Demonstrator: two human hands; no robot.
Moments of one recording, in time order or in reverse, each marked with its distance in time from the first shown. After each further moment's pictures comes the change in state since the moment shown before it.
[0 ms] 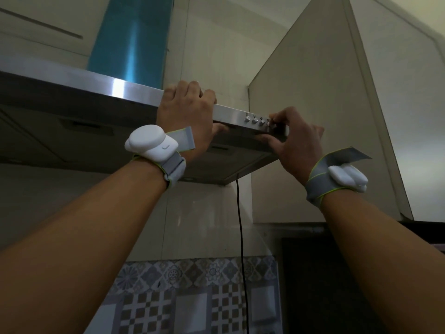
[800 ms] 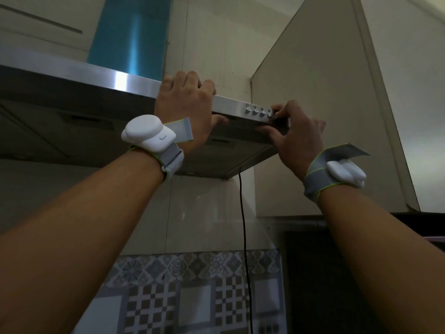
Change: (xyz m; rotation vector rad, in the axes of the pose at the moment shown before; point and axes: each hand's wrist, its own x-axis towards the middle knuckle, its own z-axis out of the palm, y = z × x) left_hand 0.002 -0.002 0.003 0.017 0.033 0.019; right_hand -0.006 0.001 0.007 0.042 0.054 0.013
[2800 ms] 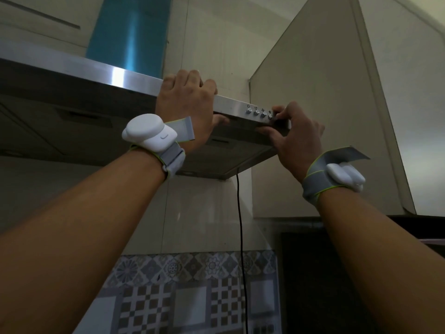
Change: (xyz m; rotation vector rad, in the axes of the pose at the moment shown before) left_hand 0.000 0.000 0.002 -0.013 0.000 -0.021; right_hand -0.001 -0.003 0.001 0.017 0.024 0.020
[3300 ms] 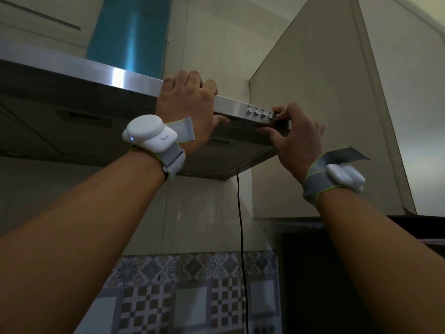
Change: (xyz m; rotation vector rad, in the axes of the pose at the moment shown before) left_hand -0.001 0.000 -0.003 0.003 -0.009 0.001; right_hand -0.001 -0.001 0.000 0.008 -0.001 0.006
